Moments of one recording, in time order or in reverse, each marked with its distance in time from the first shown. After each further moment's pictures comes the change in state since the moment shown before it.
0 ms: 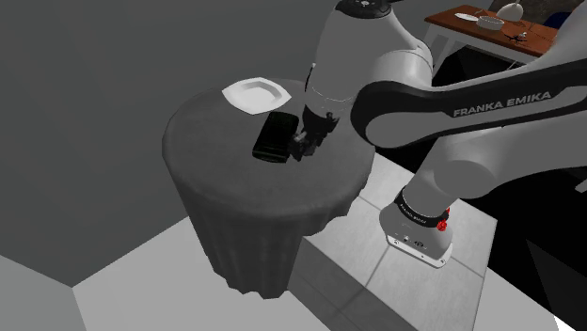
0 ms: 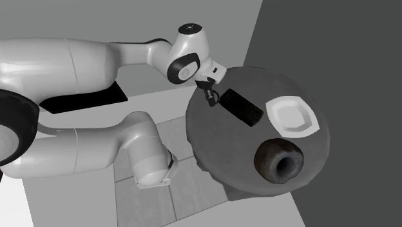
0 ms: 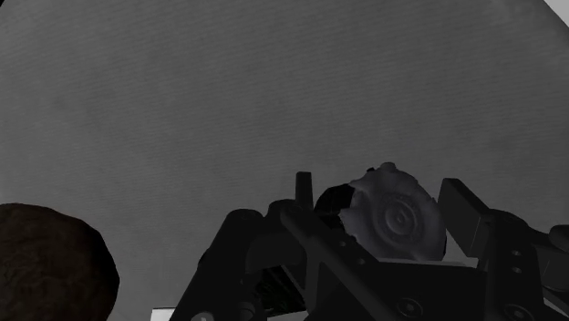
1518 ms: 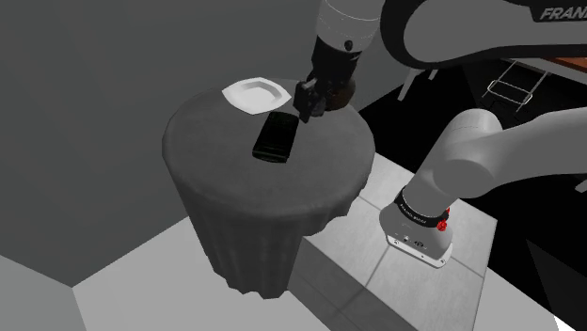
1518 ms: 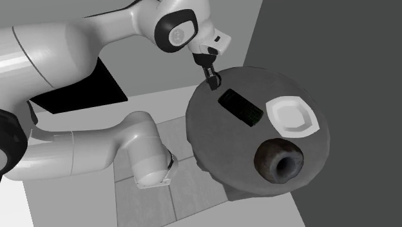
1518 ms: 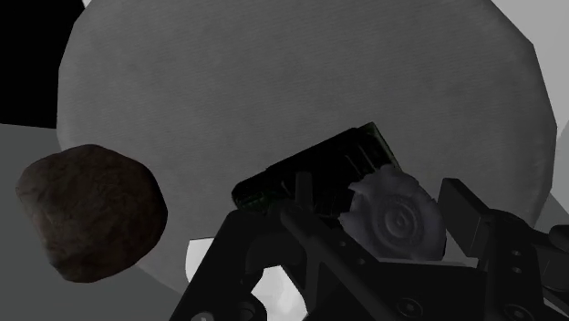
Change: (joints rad) arm -0.022 -0.086 -0.105 0.256 -0.069 -0.337 -0.038
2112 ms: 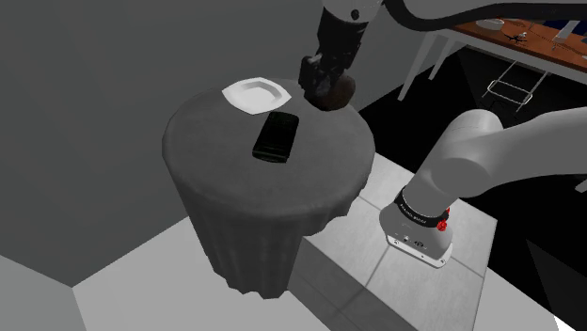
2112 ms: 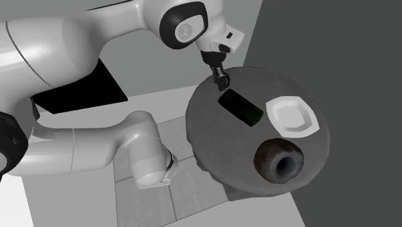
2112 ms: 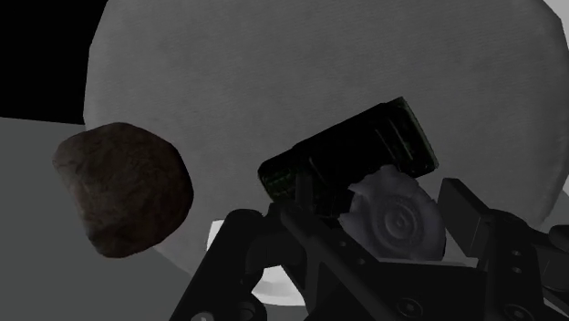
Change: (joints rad) arm -0.039 0.017 -0.079 0.057 -0.053 -0.040 -0.073
